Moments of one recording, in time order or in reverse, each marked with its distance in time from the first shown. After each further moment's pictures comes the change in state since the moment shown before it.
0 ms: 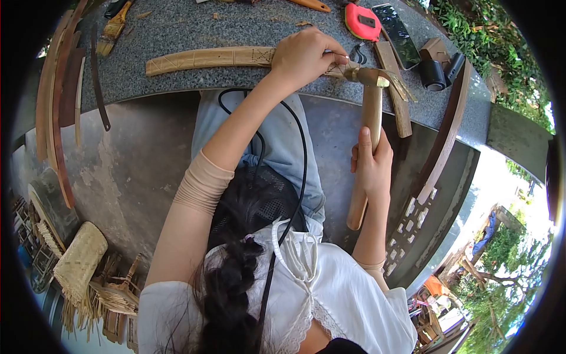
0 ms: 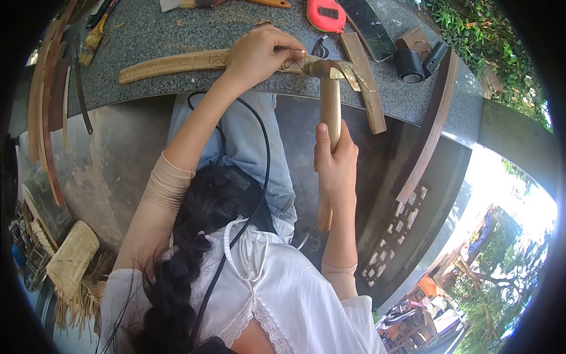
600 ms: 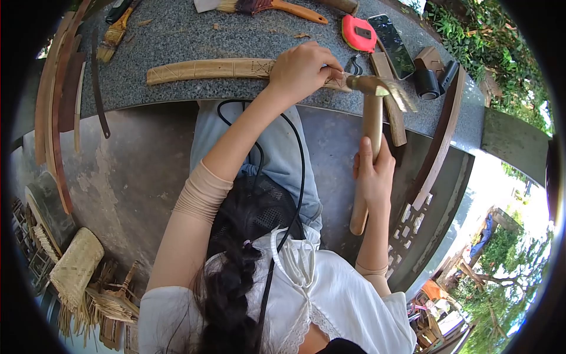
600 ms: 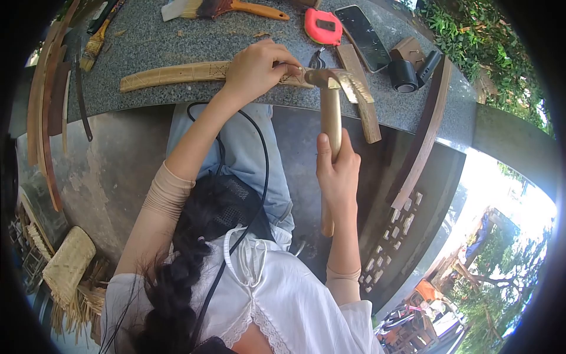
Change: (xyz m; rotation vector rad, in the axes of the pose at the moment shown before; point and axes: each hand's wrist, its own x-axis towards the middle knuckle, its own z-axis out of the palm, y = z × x) left_hand -0.002 0.003 -0.004 -0.044 0.005 0.078; right_hand 0.002 -0.001 -0.007 -0.110 0.072 -0.094
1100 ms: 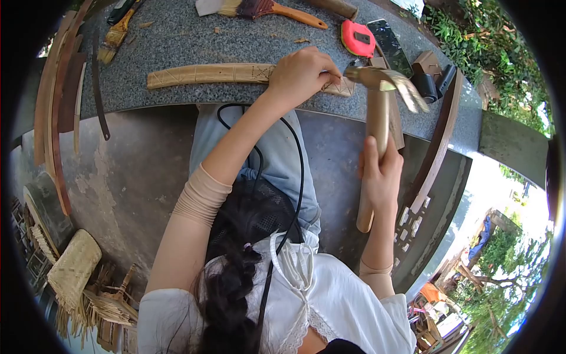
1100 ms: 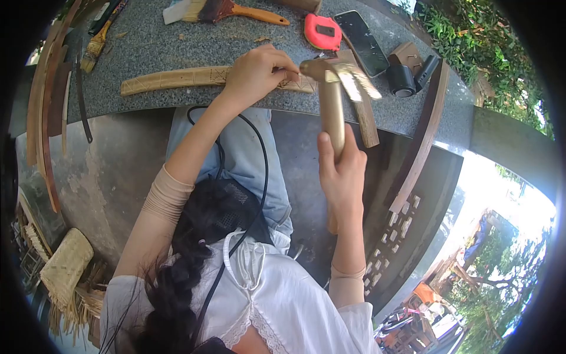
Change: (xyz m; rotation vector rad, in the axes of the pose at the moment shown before) left_hand 0.003 -0.005 -0.001 0.002 0.012 0.027; right_hand 0.008 -0.024 -0.011 -0.010 0.011 -0.135
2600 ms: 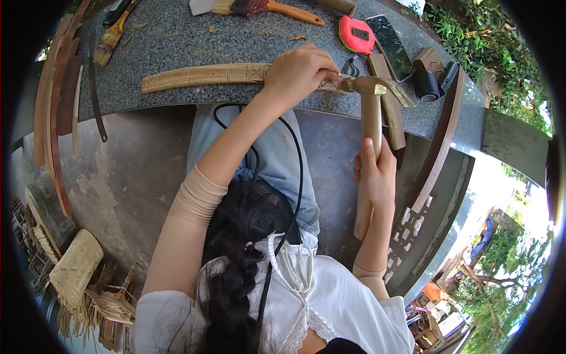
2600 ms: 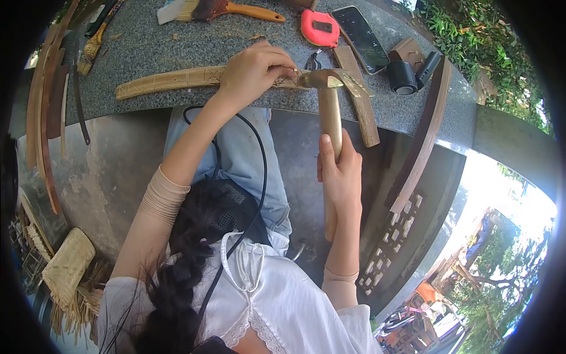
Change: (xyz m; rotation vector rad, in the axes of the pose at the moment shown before) left_hand -0.004 0.002 0.004 0.014 0.025 0.058; right_hand -0.003 0.019 0.004 0.133 -0.098 0.249
